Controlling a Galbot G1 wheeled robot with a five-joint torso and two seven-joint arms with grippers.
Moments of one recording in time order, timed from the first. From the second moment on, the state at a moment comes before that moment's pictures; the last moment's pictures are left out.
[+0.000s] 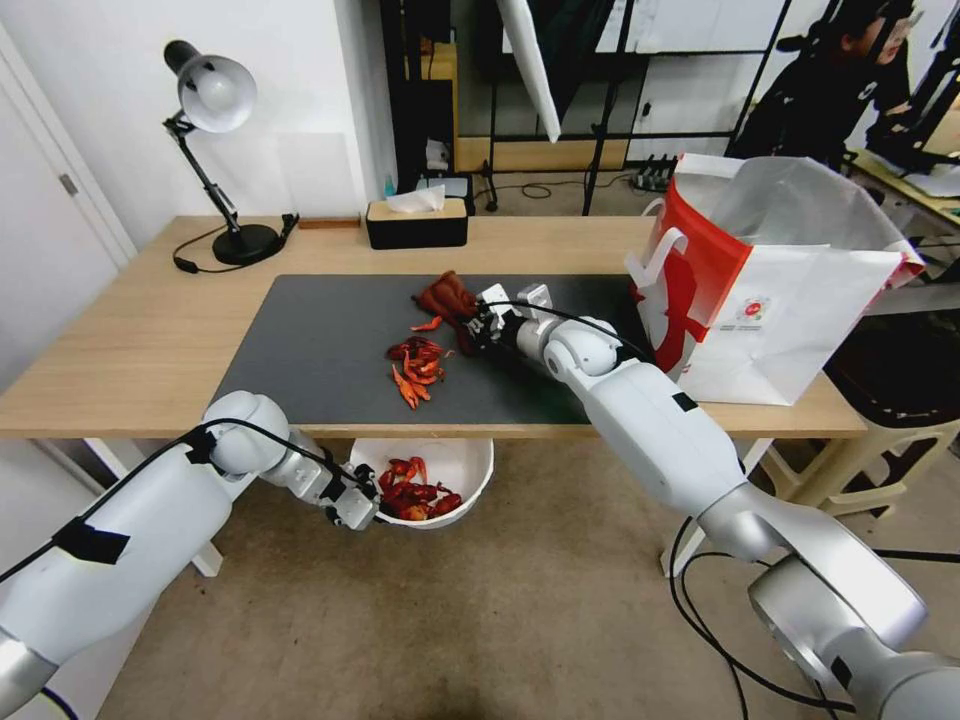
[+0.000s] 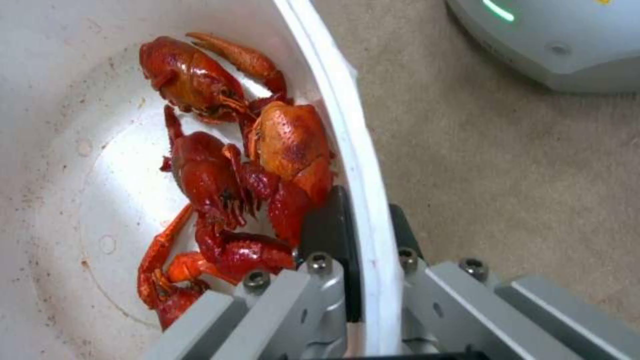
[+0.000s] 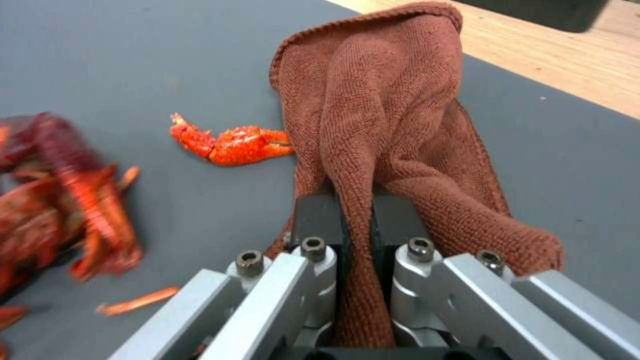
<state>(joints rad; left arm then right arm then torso) 0.68 -0.79 0.07 -1.57 0.34 -0.39 1.25 -0.34 1.29 -0.20 1.15 0.46 -0.40 -0.33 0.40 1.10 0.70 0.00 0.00</state>
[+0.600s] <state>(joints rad) 0.66 -0.77 0.08 -1.57 0.32 -0.38 1.25 -0.39 1.22 -0.25 1.22 0.50 -0.28 -0.45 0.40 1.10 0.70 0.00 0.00</state>
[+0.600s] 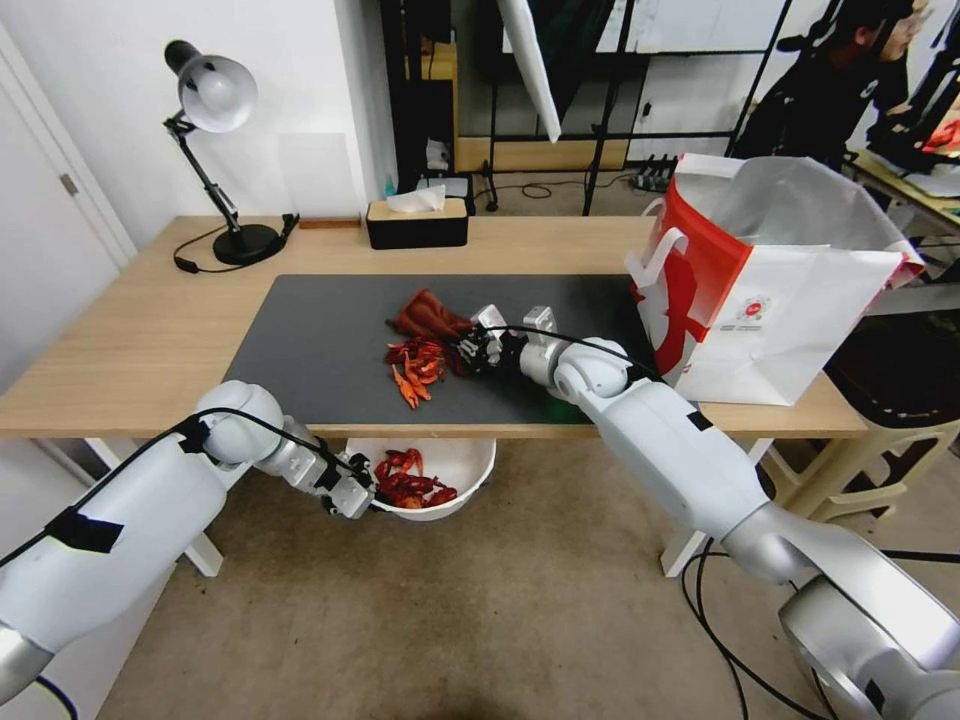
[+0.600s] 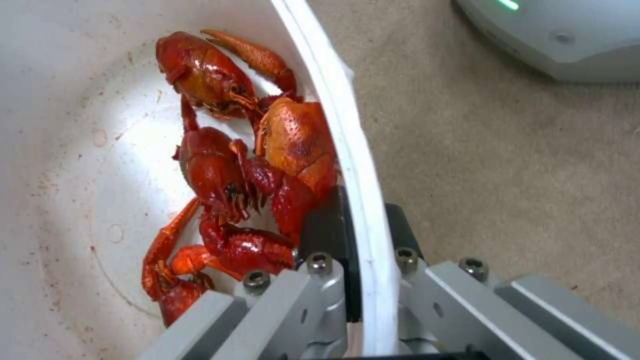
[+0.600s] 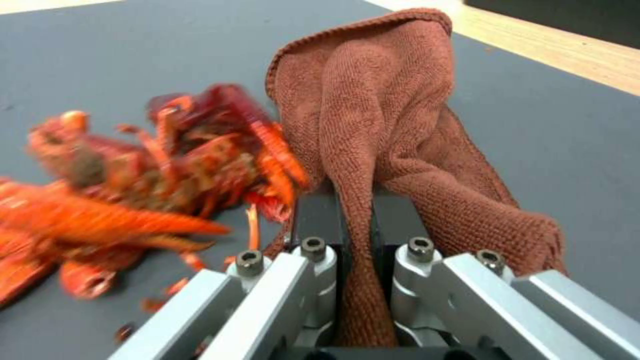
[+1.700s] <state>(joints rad) 0.66 -0.77 0.08 -1.57 0.32 -0.38 1.25 -0.45 1.11 -0.30 1.39 0.55 -0.30 -0.54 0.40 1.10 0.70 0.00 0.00</state>
